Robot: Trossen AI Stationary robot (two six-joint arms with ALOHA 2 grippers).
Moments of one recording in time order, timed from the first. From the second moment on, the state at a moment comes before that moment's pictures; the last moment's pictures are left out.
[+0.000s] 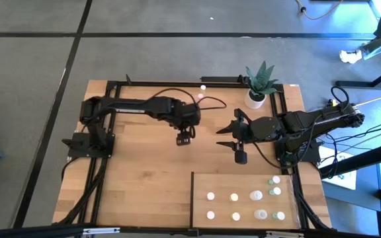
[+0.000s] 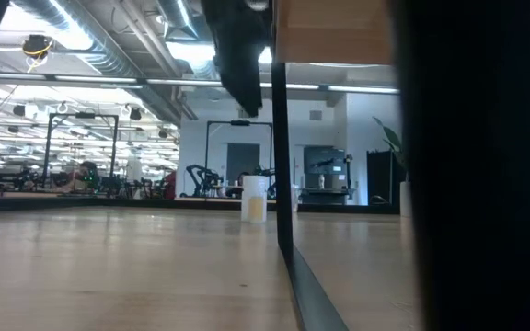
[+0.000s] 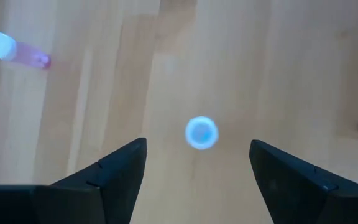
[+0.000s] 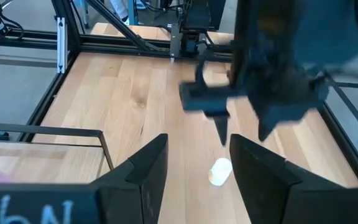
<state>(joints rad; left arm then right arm) 0.10 1.81 1.62 -0.97 -0.10 -0.04 0.28 1.19 1.19 -0.49 0.29 0.07</state>
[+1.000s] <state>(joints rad) -0.33 1.49 1.62 -1.17 -0.43 -0.60 0.28 1.19 1.19 -0.45 0.29 0.16</state>
